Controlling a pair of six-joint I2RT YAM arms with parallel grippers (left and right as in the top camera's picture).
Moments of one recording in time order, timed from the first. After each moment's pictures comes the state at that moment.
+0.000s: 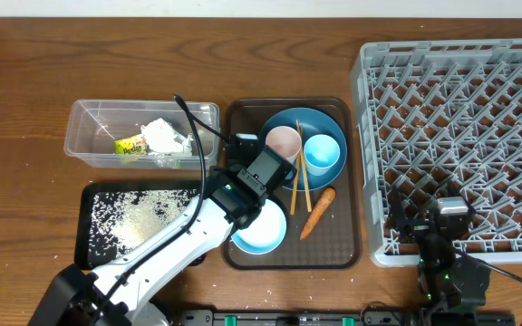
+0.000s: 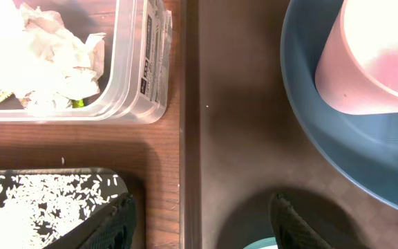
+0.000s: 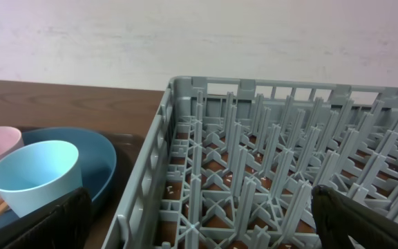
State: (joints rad) left arm -0.73 1.45 0.93 -0.68 -0.48 -0.61; right arm 0.00 0.01 0.01 -0.06 -0.07 -0.02
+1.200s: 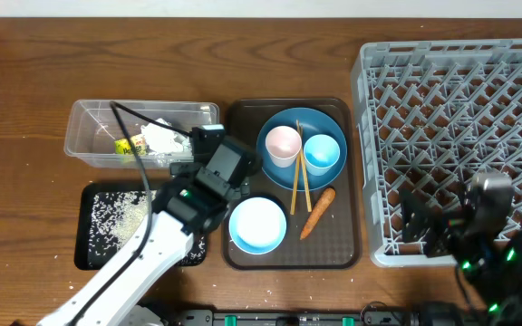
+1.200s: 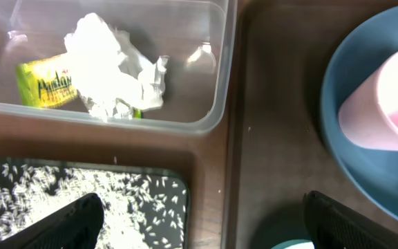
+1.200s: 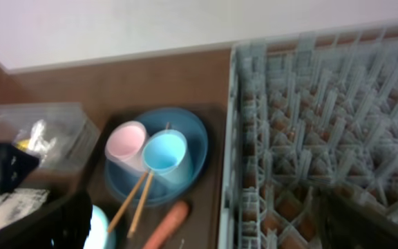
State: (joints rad) left arm -0.60 1.23 0.93 -0.76 -0.45 -0.56; right arm 0.00 0.54 0.95 -0.90 -0.27 0.18
